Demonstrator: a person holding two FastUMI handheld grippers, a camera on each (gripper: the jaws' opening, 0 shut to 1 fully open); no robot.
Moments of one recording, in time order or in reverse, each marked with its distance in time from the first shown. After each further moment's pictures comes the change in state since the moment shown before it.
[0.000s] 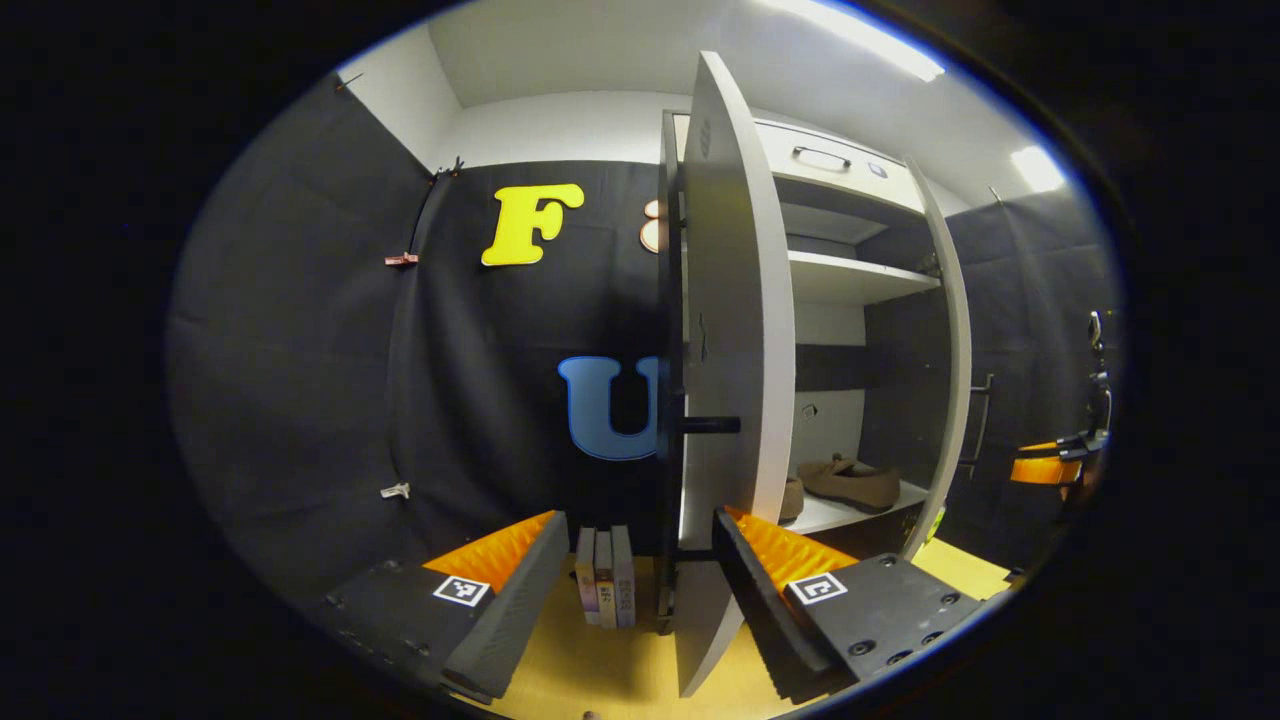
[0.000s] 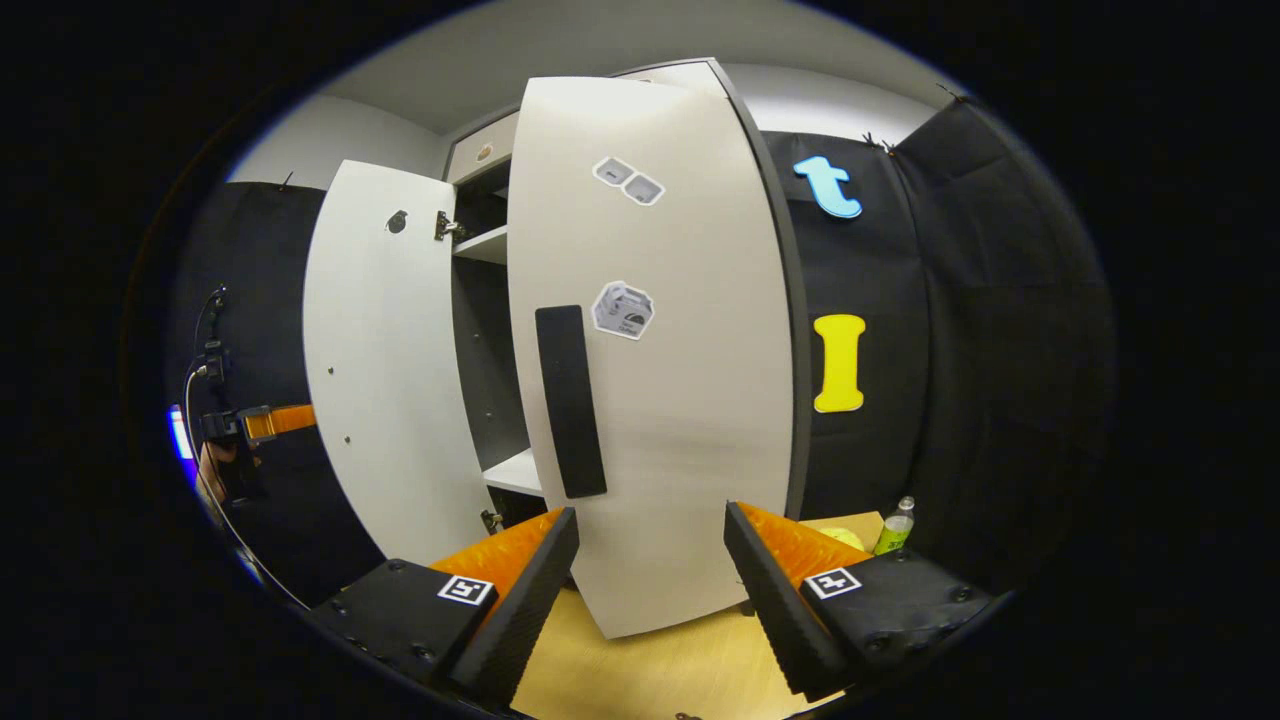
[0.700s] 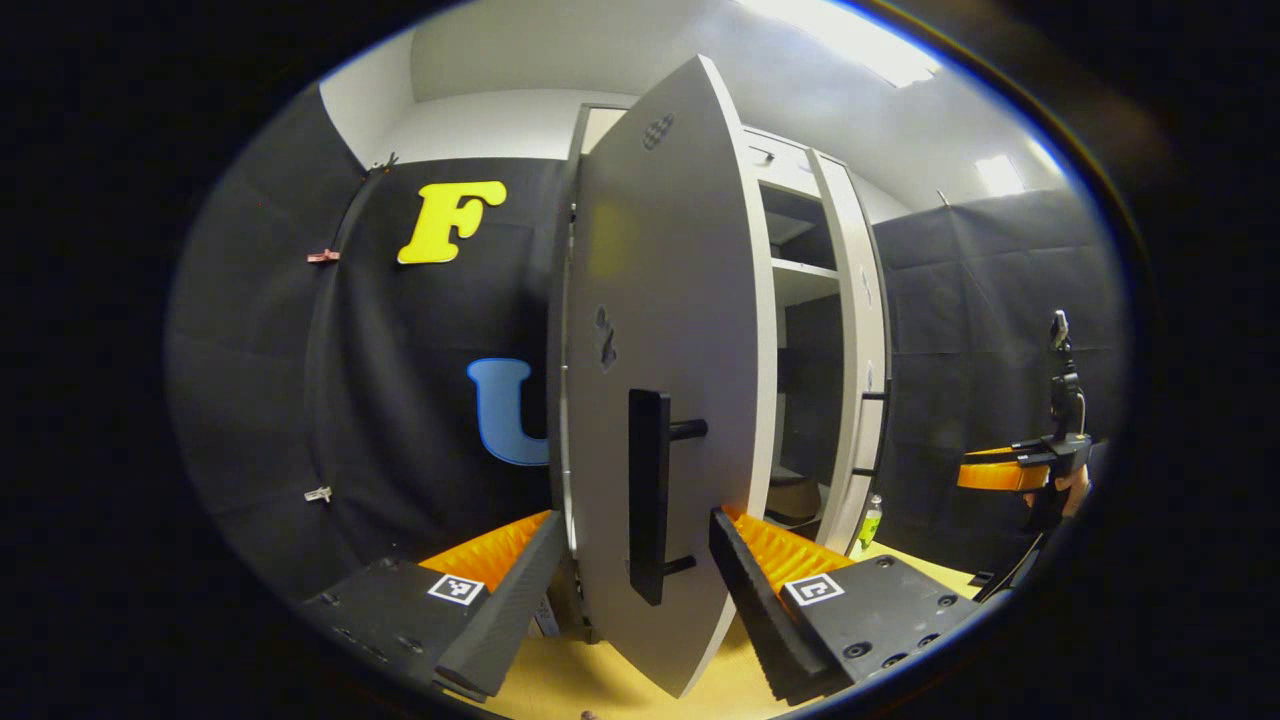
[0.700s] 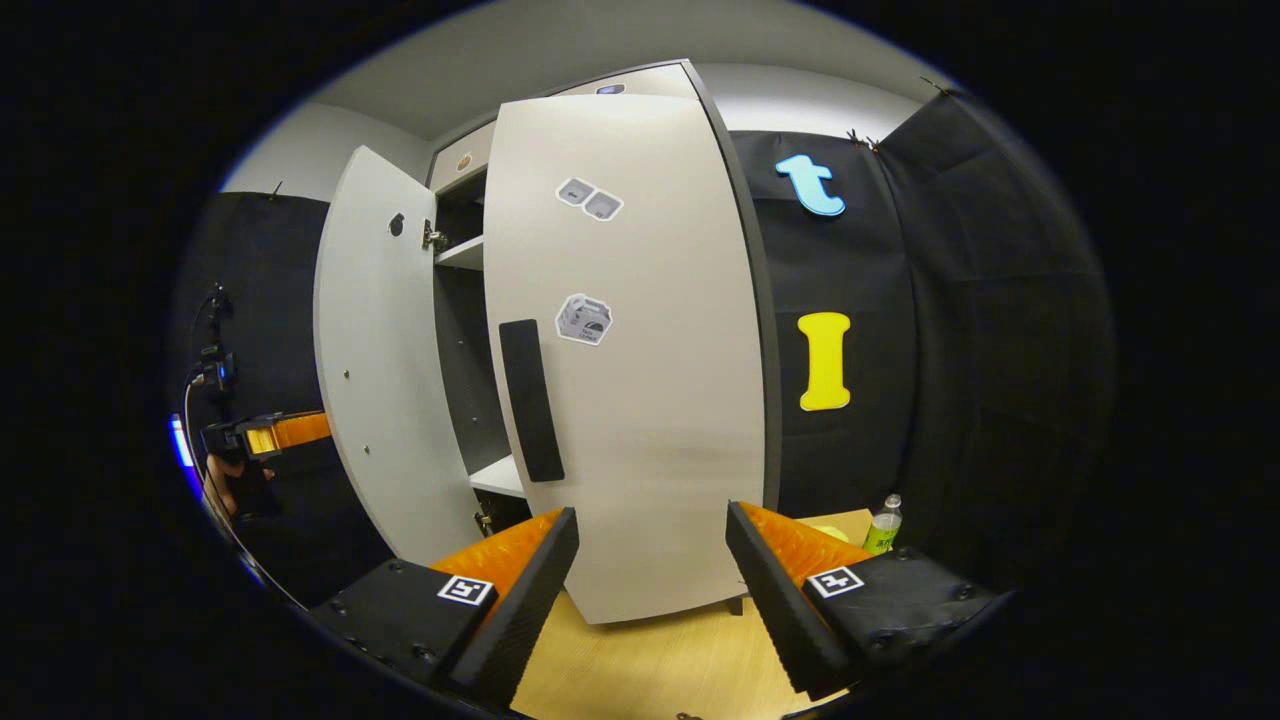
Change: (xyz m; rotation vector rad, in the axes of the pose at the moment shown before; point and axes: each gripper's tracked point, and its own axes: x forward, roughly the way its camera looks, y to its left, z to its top) left arm 0.026 -0.108 -0.005 0.051 -0.002 -0.190; right arm 0.001 -0.025 0.006 -0.002 -0.009 -0.001
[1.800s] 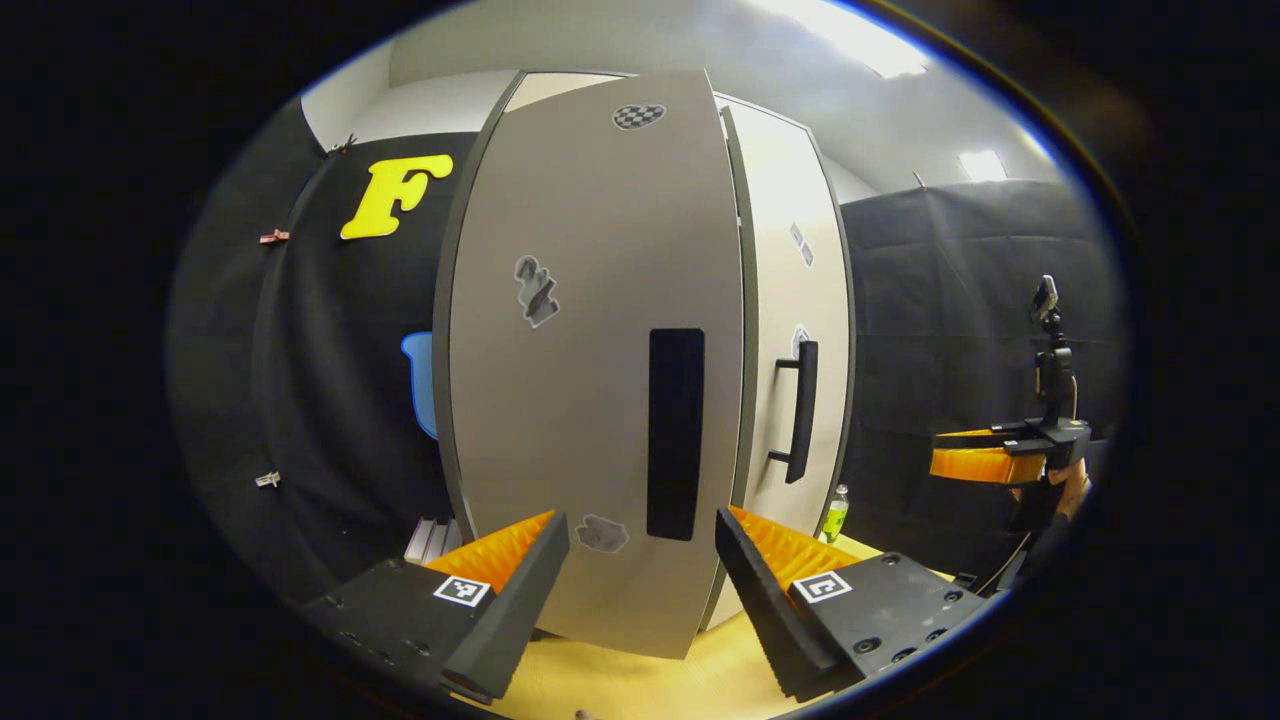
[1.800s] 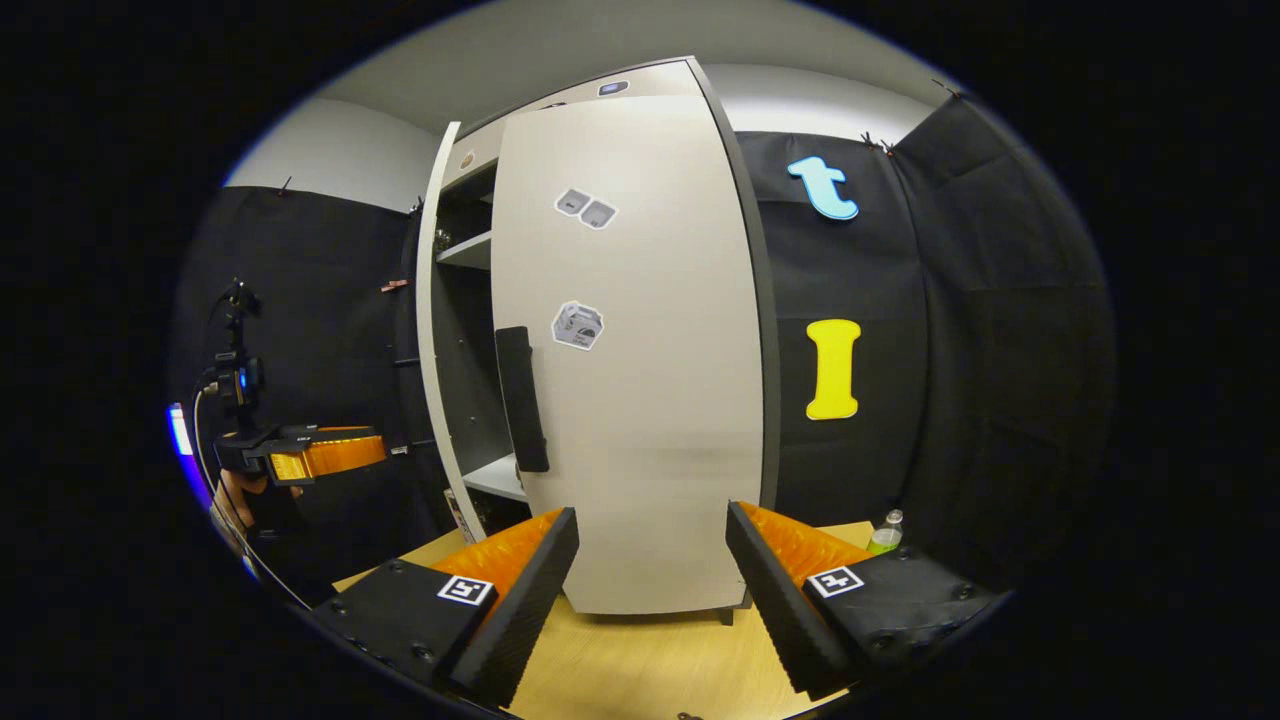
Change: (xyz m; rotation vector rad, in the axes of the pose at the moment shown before) left arm 0.043 -0.065 -0.024 -0.016 0.052 -0.083; right arm 0.016 0.002 0.015 -0.019 -0.004 0.043
